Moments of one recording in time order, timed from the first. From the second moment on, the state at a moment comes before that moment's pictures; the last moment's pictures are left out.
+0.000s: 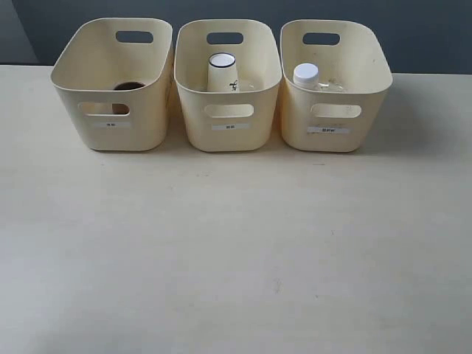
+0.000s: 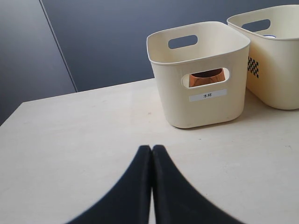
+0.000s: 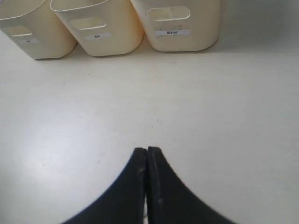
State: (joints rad) left arm -0.04 0.00 0.00 0.04 0.23 0.12; right arm 0.76 0.19 -0.53 -0.31 1.04 0.69
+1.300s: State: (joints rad) left arm -0.04 0.00 0.00 0.04 0.23 0.12; right arm 0.45 0.01 -0.12 -0.47 0.58 0.78
